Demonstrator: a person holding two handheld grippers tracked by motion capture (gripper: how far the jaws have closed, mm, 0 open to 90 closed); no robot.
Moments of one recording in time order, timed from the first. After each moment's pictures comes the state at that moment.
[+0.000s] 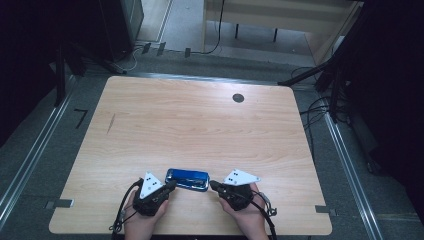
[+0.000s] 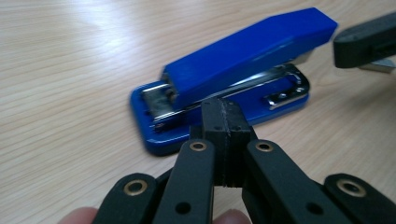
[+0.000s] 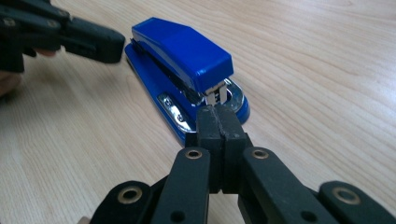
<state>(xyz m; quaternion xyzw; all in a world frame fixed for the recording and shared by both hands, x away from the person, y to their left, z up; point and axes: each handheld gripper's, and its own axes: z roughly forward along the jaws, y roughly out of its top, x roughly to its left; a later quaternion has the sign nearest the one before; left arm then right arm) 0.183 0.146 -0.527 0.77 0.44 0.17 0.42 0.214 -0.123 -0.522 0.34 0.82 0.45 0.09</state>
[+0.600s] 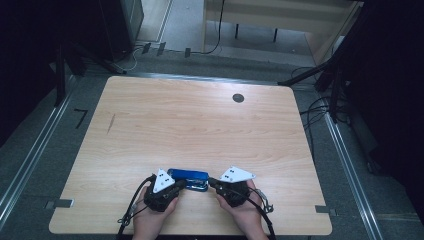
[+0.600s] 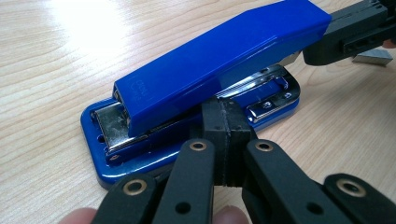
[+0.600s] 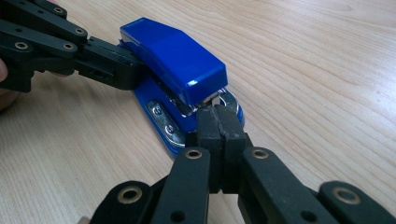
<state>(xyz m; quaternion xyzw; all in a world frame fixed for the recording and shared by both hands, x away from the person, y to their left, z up) 0.198 0.125 -0.533 0.79 0.43 0.15 0.41 0.223 -0.115 -0.525 0.34 0.82 0.44 0.11</state>
